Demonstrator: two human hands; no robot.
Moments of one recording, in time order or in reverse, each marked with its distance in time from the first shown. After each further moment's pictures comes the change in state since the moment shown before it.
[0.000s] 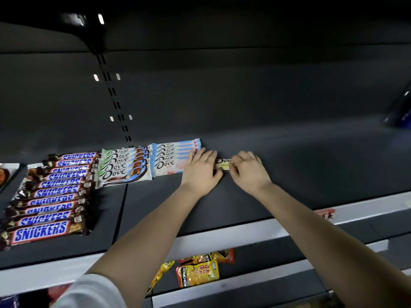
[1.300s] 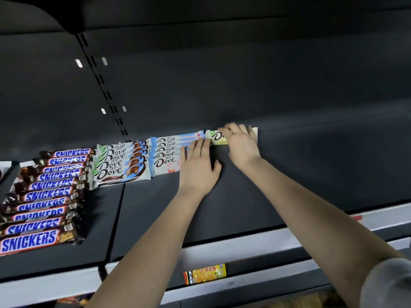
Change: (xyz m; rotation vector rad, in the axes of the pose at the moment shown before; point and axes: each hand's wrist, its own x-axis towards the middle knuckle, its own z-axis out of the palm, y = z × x) left_hand 0.006 -0.011 0.010 -0.040 0.062 -0.206; right_hand 0.075 -0.014 0.016 -0.053 -0.018 -0.033
